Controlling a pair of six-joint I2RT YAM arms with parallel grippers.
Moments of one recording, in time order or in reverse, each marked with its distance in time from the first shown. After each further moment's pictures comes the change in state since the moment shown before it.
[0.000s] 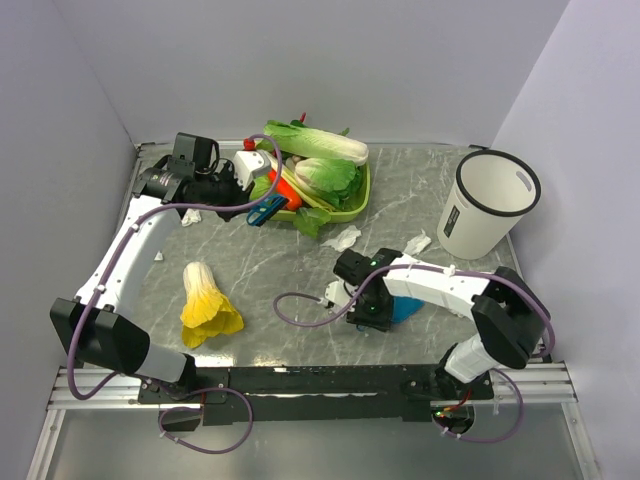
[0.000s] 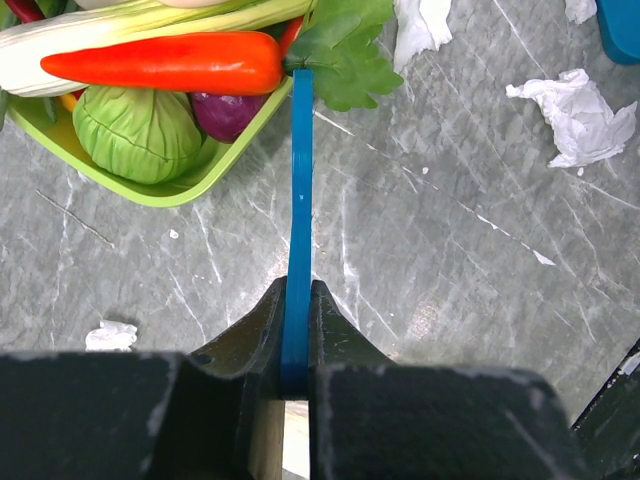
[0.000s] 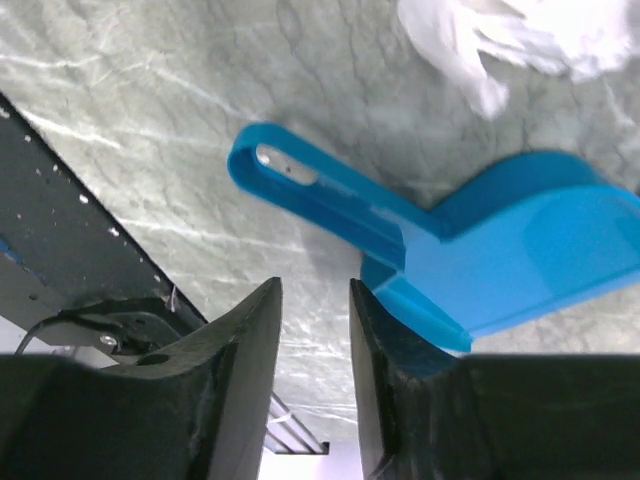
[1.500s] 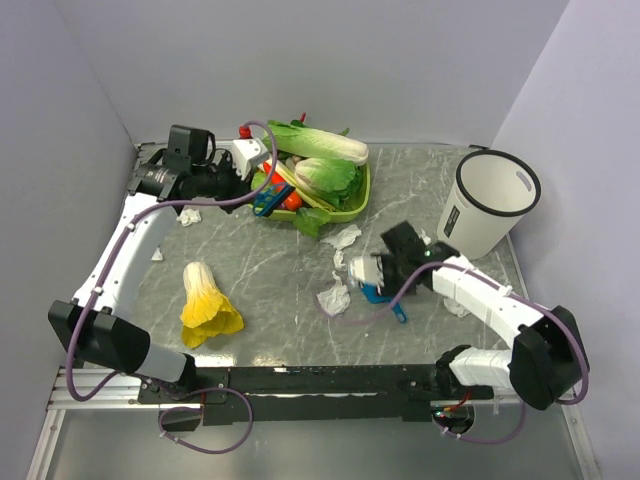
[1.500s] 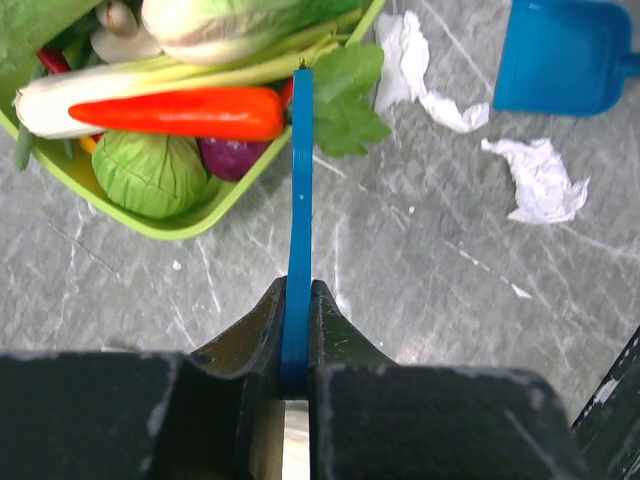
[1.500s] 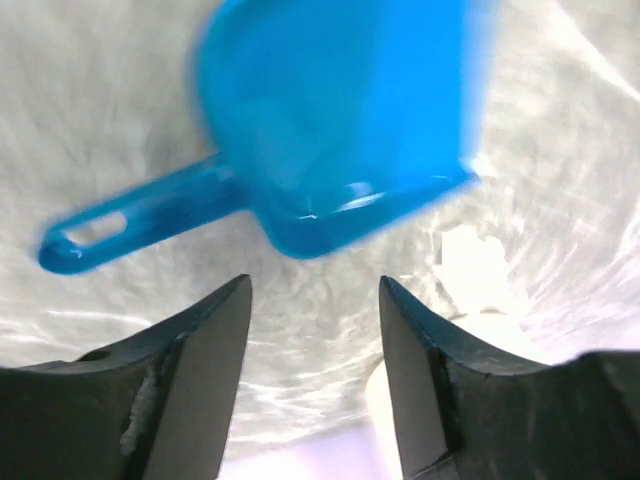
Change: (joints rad) left arm 0.003 0.002 0.058 0.019 0.051 -0.061; right arm -0.332 -0.290 -0.174 0.267 0.050 -0.715
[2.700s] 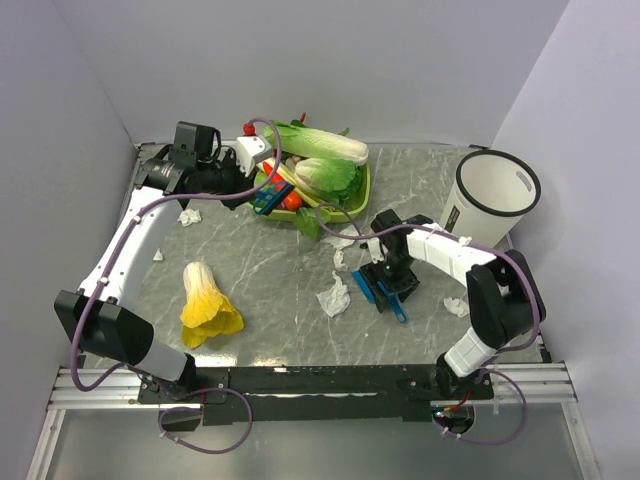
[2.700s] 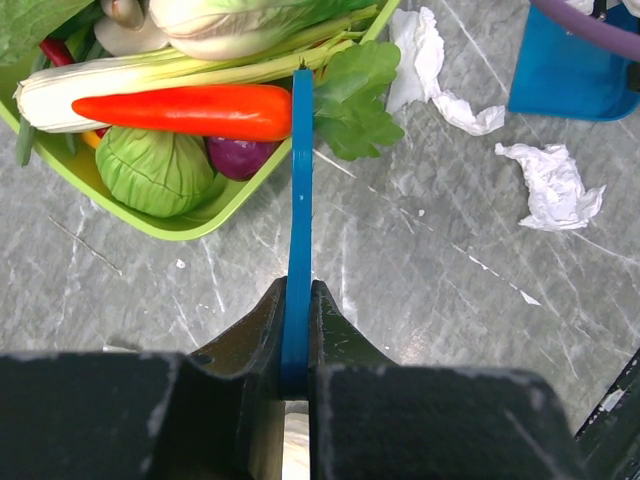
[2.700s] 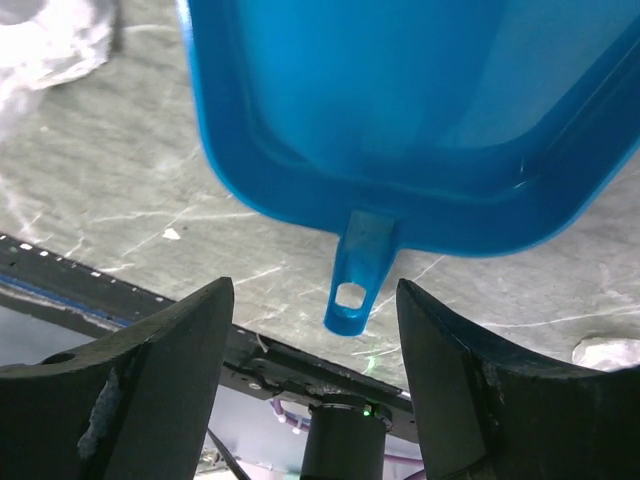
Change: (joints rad) left arm -0.010 0.050 0.037 0.003 -0.027 -0.018; right arm -0.081 0.364 0.267 -0.262 -0.180 1.176
